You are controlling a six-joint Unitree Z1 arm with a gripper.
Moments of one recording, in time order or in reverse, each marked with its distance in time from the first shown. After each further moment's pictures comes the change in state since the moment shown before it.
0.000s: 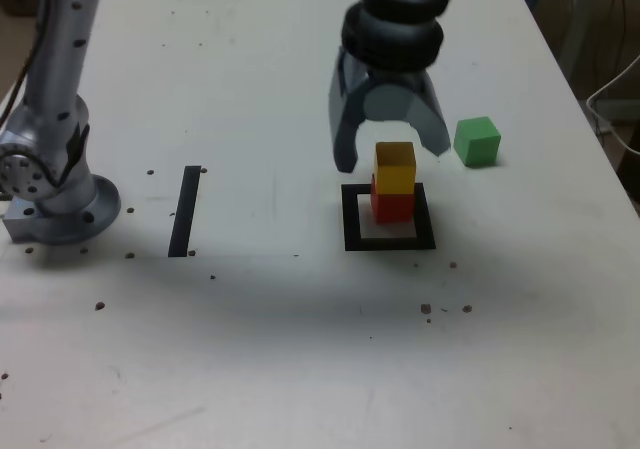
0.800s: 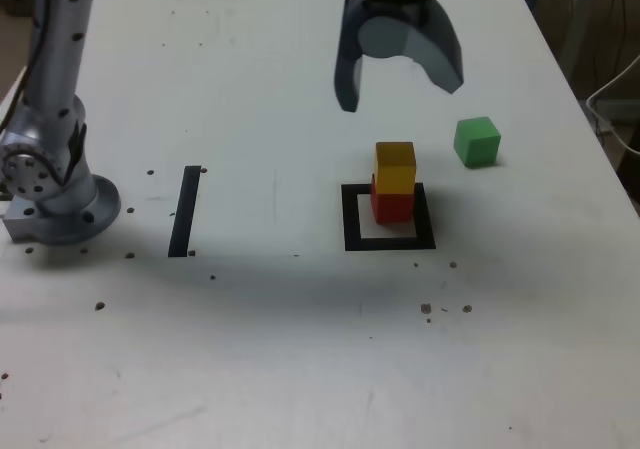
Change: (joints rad) arm 0.096 -0.001 -0.164 0.113 0.077 0.257
